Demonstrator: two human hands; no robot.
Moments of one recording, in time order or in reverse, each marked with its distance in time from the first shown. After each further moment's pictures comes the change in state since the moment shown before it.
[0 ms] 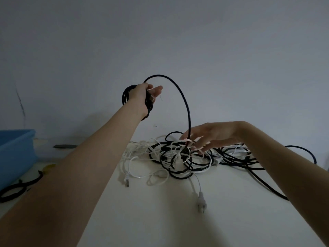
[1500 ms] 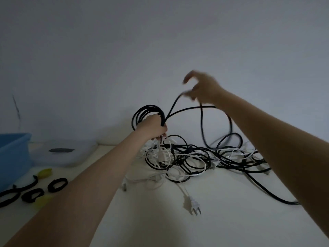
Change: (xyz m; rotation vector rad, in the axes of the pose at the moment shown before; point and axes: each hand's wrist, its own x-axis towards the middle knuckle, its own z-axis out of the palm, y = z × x) left_hand 0.013 -0.059 -0.021 1.510 -0.315 0.230; right_hand 0.010 -0.074 -0.040 -0.440 0.996 -0.254
